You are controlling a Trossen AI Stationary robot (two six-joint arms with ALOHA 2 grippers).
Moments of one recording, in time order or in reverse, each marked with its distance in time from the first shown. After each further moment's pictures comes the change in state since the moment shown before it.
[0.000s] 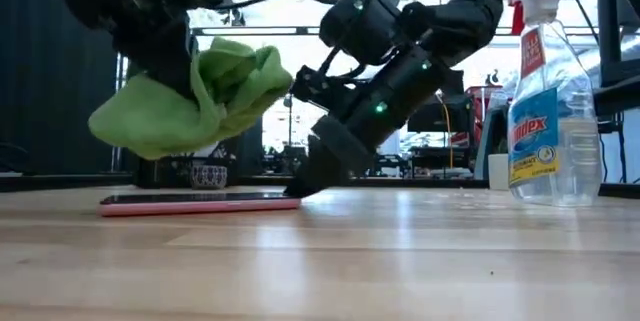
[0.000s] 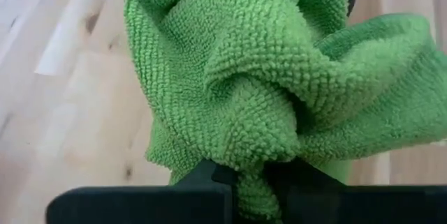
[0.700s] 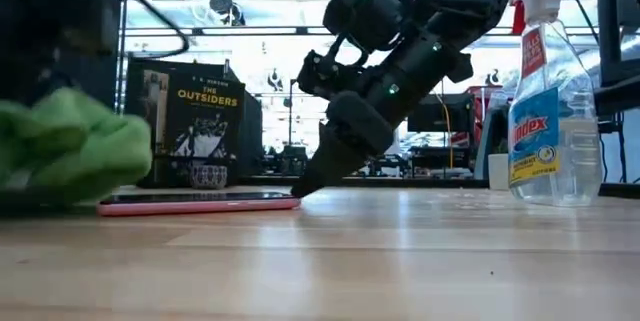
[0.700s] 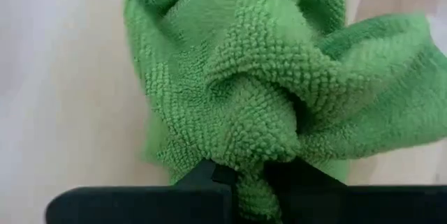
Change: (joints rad) left arm -0.267 -0.011 -0.178 -0.102 0.153 -0.508; right arm 0.011 -0.033 0.001 -0.074 -0.084 0.051
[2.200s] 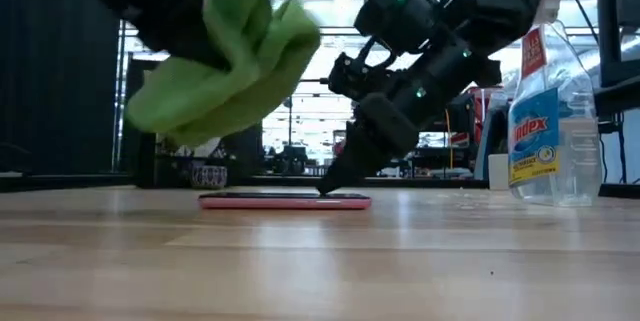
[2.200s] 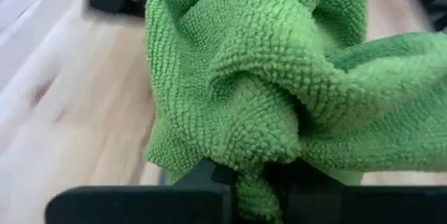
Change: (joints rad) left arm 0.310 0.071 0.078 0.601 -0.051 0.626; right arm 0.004 -0.073 -0.159 0.126 0.057 0.042
